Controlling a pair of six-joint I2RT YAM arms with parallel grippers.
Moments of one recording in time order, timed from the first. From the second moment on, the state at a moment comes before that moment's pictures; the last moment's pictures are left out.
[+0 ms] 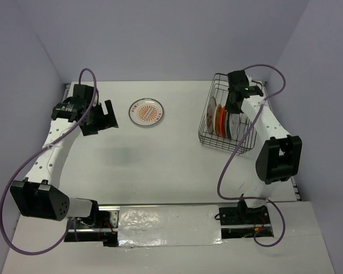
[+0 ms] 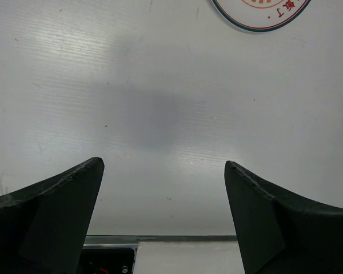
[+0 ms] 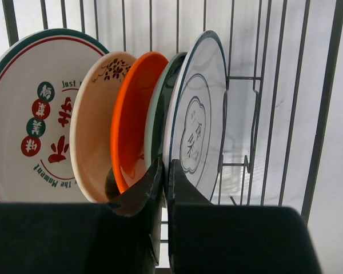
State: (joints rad) left arm -0.09 1.34 1.37 -1.00 0.02 -0.42; right arm 0.14 1.69 1.53 -0.79 0.31 0.36
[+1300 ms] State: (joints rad) left arm -0.13 1.42 1.37 -0.78 0.72 -0.75; right arm 1.24 1.48 1.67 -0.95 0.50 -0.54
